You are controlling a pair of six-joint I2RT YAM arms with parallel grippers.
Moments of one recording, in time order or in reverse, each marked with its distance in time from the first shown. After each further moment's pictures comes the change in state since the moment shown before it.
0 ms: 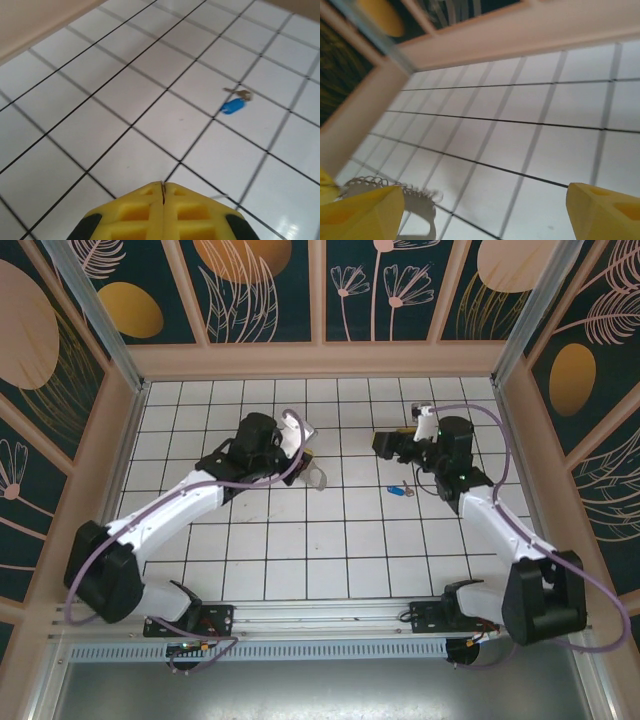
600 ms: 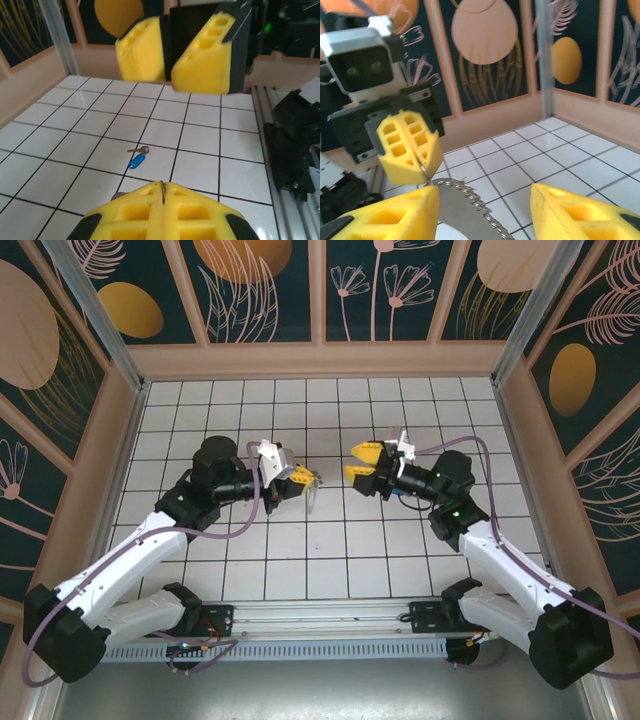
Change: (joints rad) left arm -0.002 -0.334 -0.191 0.151 0.408 0.066; right arm 0.246 -0.207 -0.159 0.374 -0.277 -0.132
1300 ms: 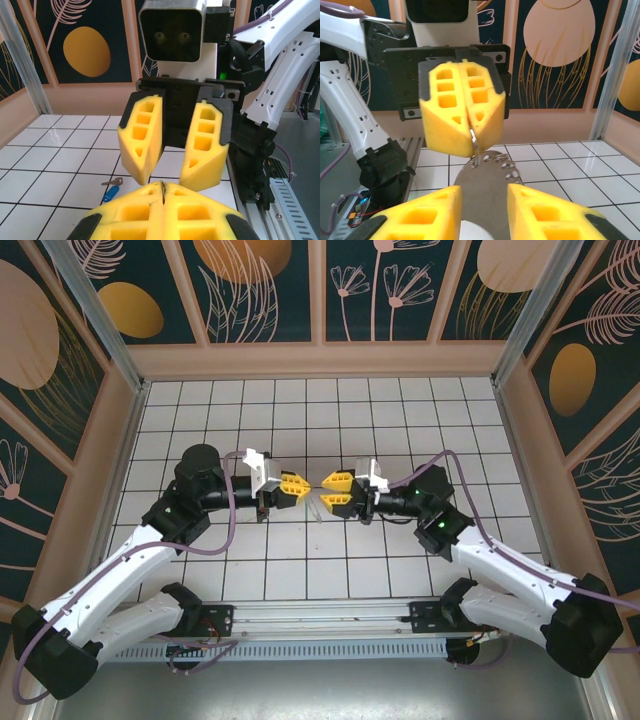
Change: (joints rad) left arm 0.000 -0.095 -0.038 0.072 0.142 -0.045; right arm 0.246 0.013 0.003 -0.012 0.058 -0.219
